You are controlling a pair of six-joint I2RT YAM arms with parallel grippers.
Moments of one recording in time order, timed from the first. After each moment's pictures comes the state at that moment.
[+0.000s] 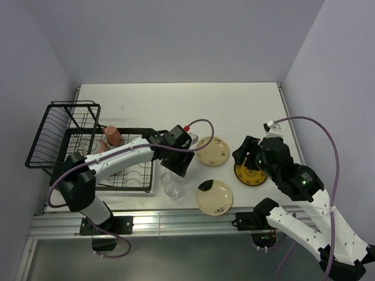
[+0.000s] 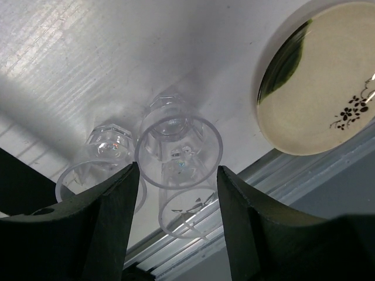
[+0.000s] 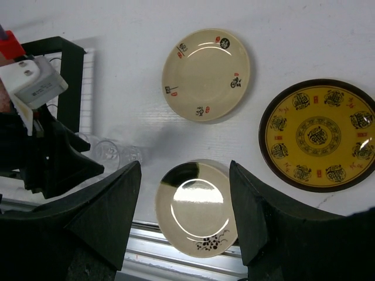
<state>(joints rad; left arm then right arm) -0.91 1.59 1.23 -0.79 0.08 -0.34 0.59 0.64 0.95 -0.93 0.26 0.67</state>
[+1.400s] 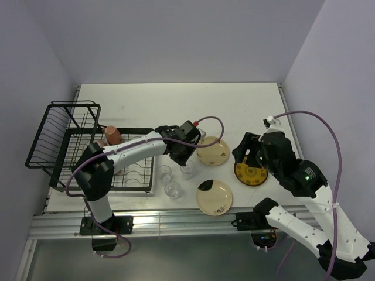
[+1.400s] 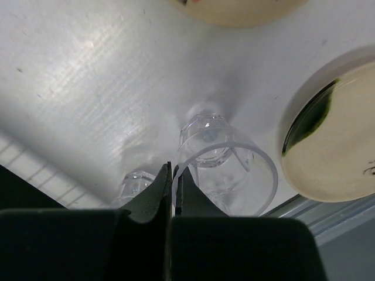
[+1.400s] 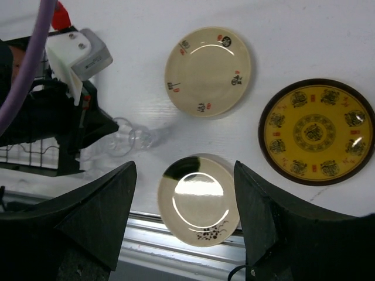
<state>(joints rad) -0.92 1.77 1.35 -0.76 -0.01 -0.24 0.59 0.69 1.04 -1.00 0.26 0.65</state>
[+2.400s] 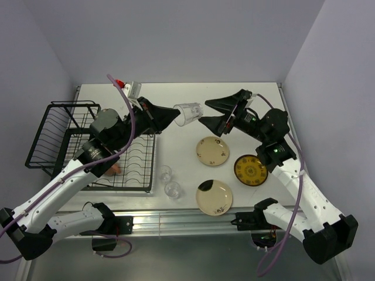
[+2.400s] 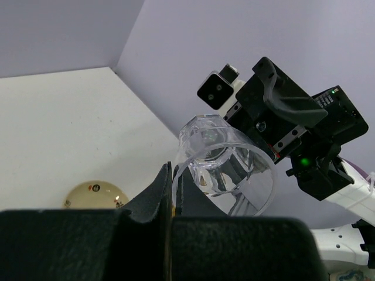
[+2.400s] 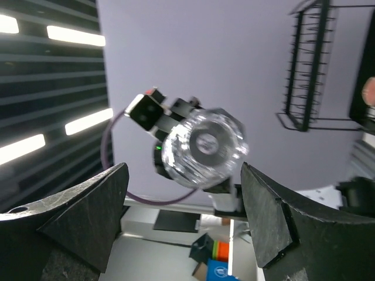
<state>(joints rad) -0.75 1.02 1.13 0.01 0.14 -0.59 0.38 0.92 0.88 0.23 -0.64 1.77</state>
